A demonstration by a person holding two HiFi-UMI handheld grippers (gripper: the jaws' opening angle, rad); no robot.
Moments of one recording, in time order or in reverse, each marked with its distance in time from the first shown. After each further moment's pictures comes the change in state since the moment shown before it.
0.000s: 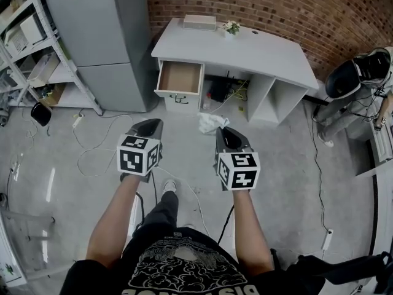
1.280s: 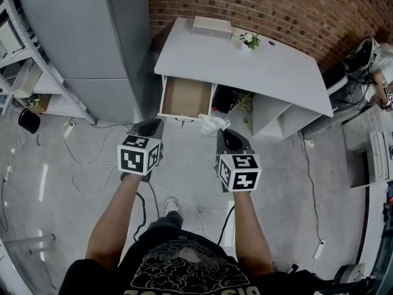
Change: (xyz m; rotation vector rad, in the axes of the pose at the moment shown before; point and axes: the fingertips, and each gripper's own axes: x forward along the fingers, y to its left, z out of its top) left arm 0.167 0.179 0.055 -0.080 0.052 -0.050; right arm 0.239 -0.014 0.057 -0.010 0.108 -0.024
